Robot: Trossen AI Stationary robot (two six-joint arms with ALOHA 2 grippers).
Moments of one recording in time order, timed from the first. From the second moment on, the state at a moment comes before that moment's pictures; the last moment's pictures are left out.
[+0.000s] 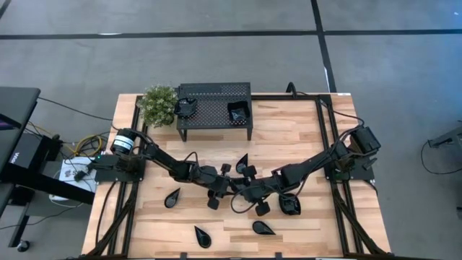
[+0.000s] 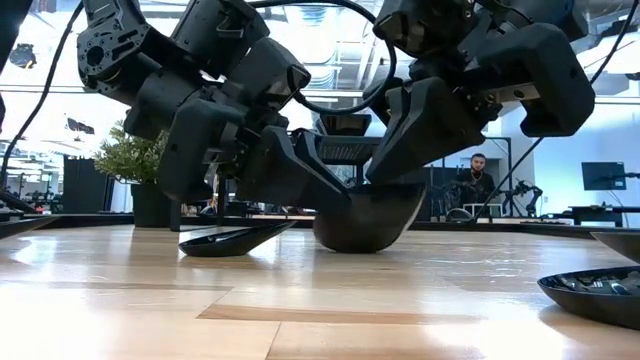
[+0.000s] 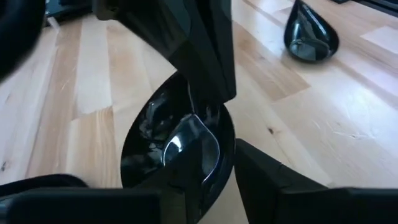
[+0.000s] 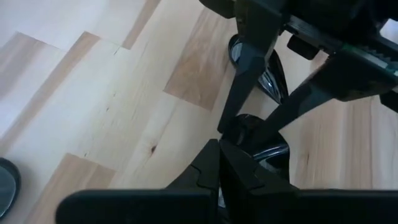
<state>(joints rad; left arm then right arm) -0.26 1.94 0.75 0.73 0.02 0.26 0.35 1.72 0.94 -0.01 0.16 -0.11</state>
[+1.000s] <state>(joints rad) -0.28 1.86 0.75 0.71 0.02 0.26 0.43 1.52 1.10 -0.11 0.17 -0.19</state>
